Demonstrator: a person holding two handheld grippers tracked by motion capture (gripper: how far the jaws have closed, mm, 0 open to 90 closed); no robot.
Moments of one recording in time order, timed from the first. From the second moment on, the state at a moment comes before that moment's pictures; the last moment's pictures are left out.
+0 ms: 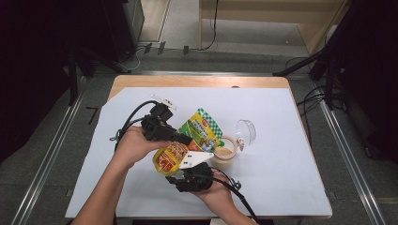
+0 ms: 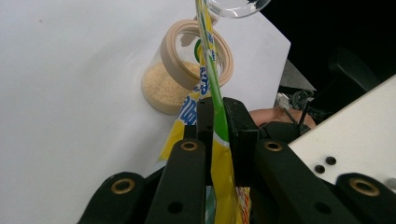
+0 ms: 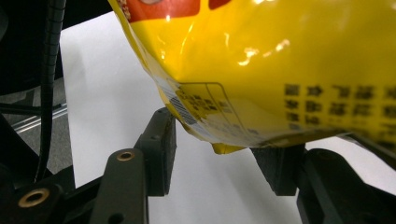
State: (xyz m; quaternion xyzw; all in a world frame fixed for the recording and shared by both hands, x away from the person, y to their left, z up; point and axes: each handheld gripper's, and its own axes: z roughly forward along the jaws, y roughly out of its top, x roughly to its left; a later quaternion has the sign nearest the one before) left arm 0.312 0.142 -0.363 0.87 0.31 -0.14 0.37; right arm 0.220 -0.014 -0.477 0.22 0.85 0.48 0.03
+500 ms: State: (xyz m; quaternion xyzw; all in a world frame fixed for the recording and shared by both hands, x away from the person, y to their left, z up) left arm 0.313 0.159 -0.361 0.86 0.30 -0.15 0.39; right arm 0.221 -0.018 -0.475 0.22 0.85 0.48 0.04
